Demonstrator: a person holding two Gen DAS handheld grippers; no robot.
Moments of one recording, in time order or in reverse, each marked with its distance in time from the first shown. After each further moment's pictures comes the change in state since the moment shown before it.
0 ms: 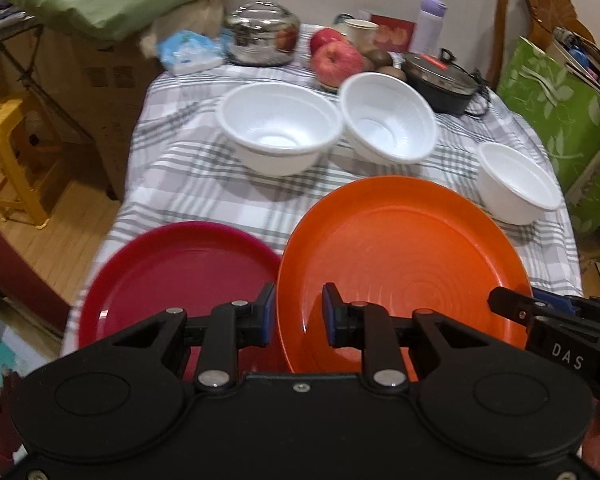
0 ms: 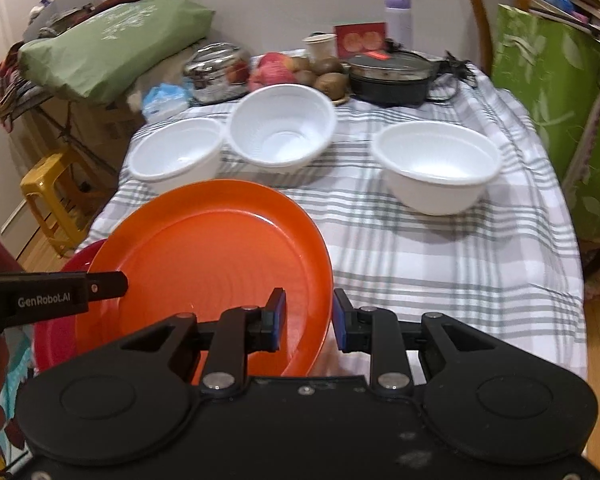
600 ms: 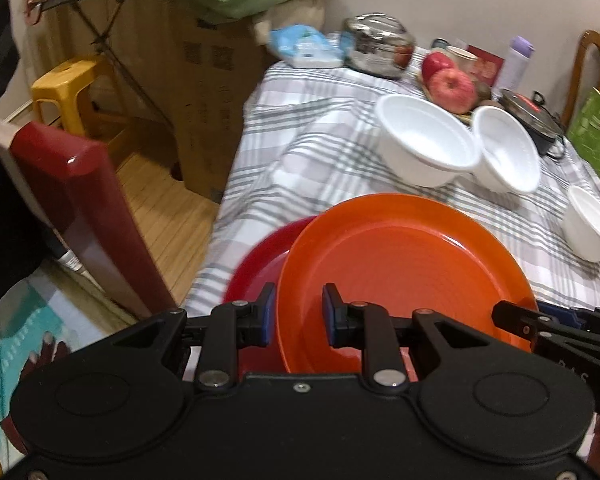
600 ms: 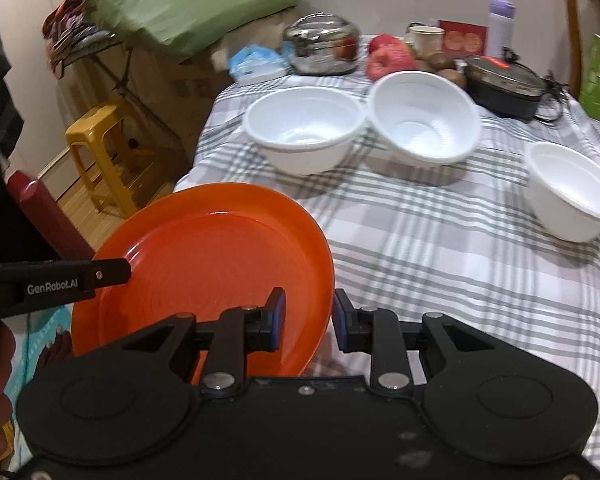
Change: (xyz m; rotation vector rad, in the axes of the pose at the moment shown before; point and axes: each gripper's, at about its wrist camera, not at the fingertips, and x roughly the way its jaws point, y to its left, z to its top) left arm -0.012 0.102 -0.015 -0.162 -0.026 0.106; right arm 0.027 0.111 0.000 -0.151 0.062 0.103
